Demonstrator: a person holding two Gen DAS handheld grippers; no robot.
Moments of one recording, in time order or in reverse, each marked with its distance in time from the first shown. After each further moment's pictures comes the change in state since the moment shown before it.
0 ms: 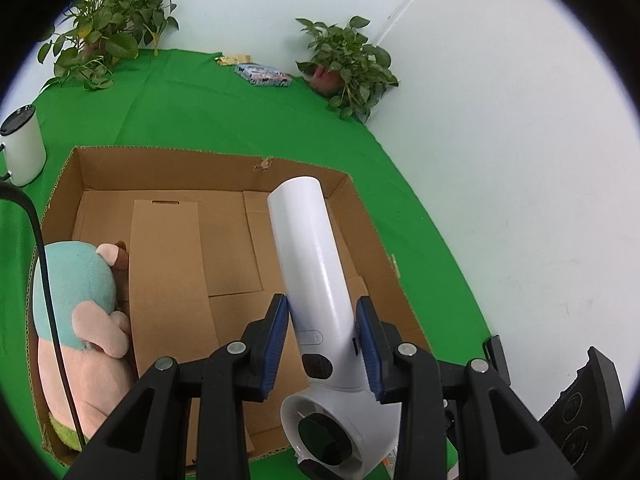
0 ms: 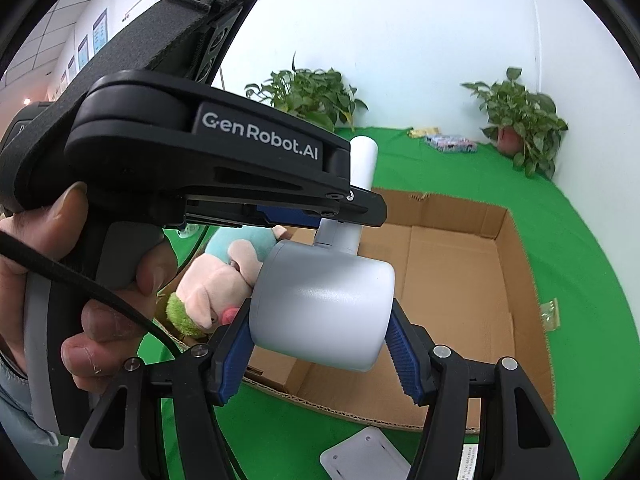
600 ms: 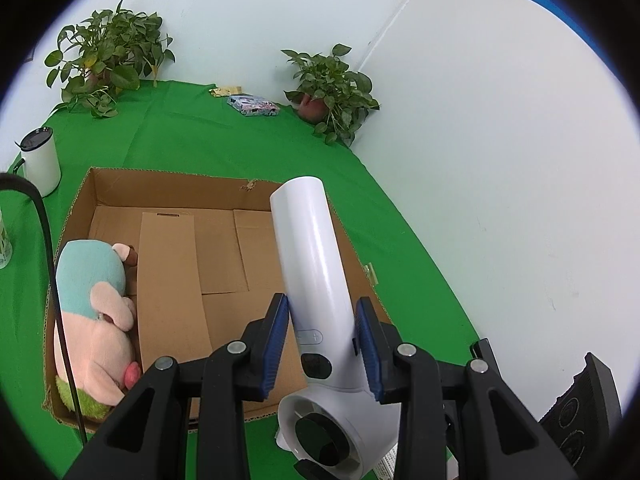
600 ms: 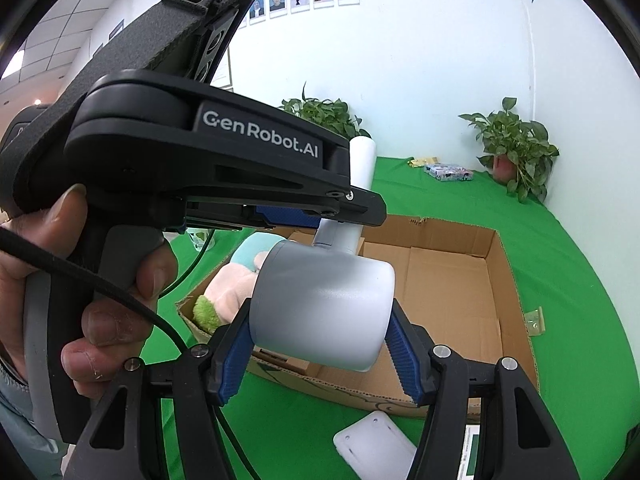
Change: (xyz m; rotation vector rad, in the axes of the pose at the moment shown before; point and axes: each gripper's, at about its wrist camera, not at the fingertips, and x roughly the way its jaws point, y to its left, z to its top) left arm -0.056 -0.036 -0.028 0.035 -0.110 -0.011; right arm -0.067 0.024 -0.025 -0.039 -0.112 -0.013
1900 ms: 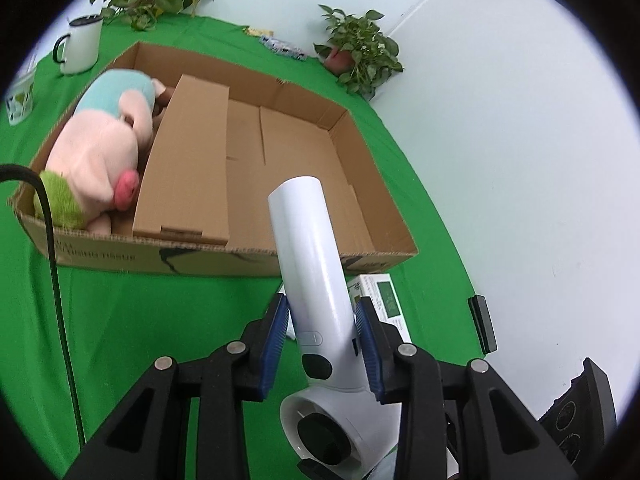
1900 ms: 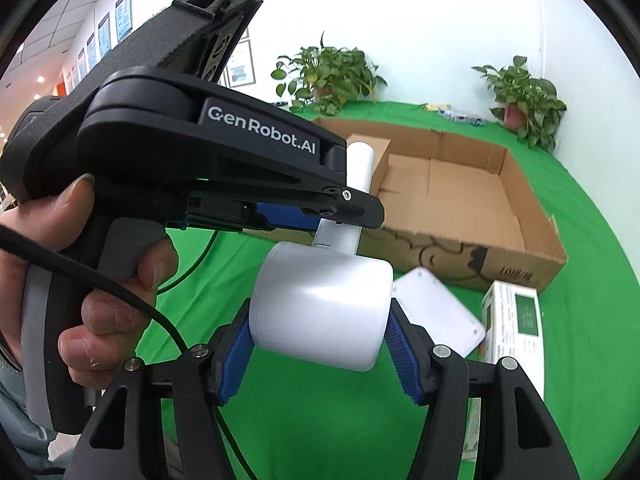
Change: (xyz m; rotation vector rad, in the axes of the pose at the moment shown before) left arm -0.011 0.014 -0.133 -0.139 0.089 -0.011; right arm -0.026 0.027 -0.140 -0.010 0.147 0.034
